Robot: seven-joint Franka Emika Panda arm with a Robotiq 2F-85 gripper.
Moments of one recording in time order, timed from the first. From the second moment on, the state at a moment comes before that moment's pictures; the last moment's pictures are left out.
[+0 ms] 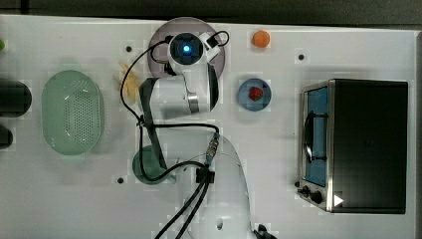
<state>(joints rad) -0.05 0.77 0.18 -1.69 -0.16 0.94 -0.53</state>
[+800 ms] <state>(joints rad) -0.03 0.81 0.17 -1.64 -0.17 0.98 -0.54</state>
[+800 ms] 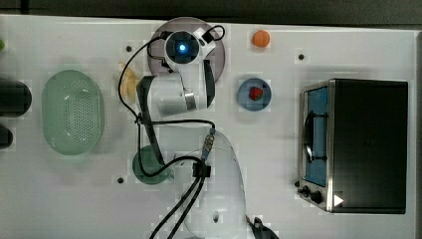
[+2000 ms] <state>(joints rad) -0.14 0.30 0.17 -1.75 0.01 0.60 -0.54</state>
